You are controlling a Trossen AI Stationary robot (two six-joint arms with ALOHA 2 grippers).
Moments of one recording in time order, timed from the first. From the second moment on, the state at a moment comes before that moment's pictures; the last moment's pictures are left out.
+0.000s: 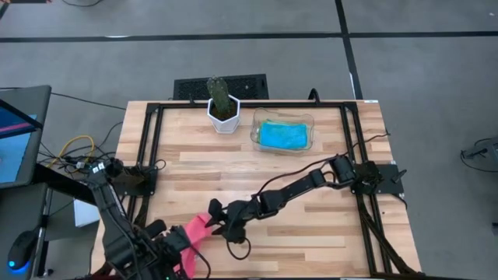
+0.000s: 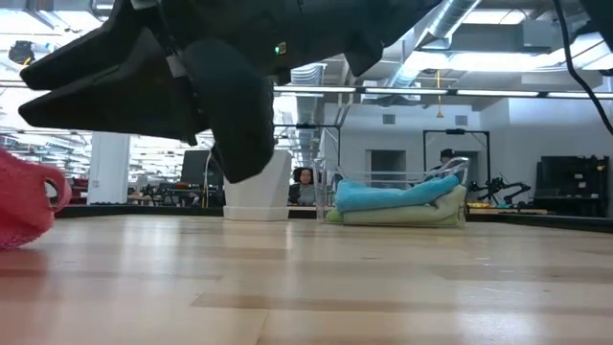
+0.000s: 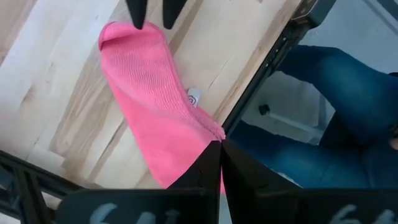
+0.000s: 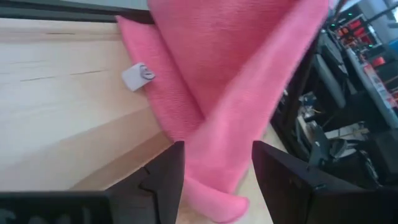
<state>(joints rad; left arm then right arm) -0.94 1.85 2.02 -1.53 -0.18 -1.53 0.33 2.31 1.60 0.28 -0.06 -0.90</state>
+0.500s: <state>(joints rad) -0.89 1.85 2.08 -1.57 -0.16 -1.47 0.34 2.31 1.60 0.30 -0.10 -0.83</state>
